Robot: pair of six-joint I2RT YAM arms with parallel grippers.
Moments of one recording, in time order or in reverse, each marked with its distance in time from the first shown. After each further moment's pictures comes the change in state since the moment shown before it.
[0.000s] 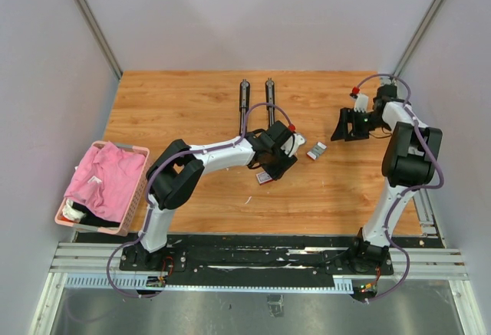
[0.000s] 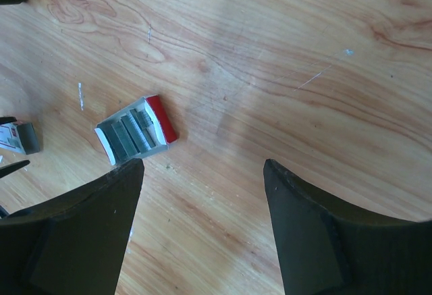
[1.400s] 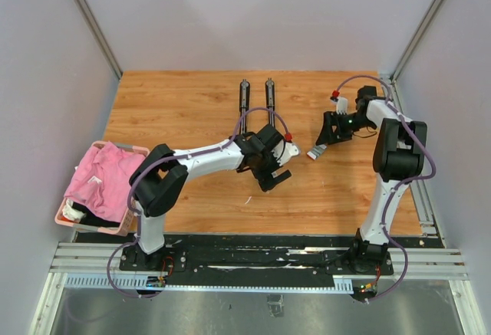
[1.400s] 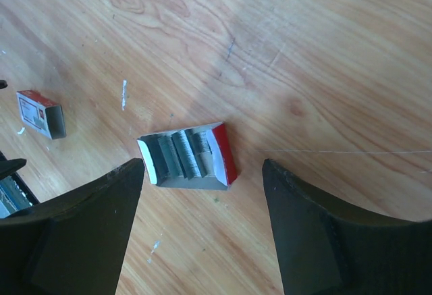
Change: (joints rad) left arm 0.003 -0.145 -0.133 -0.063 0.043 0.202; right arm 0.112 0.089 0.050 -0.067 -0.077 -0.060
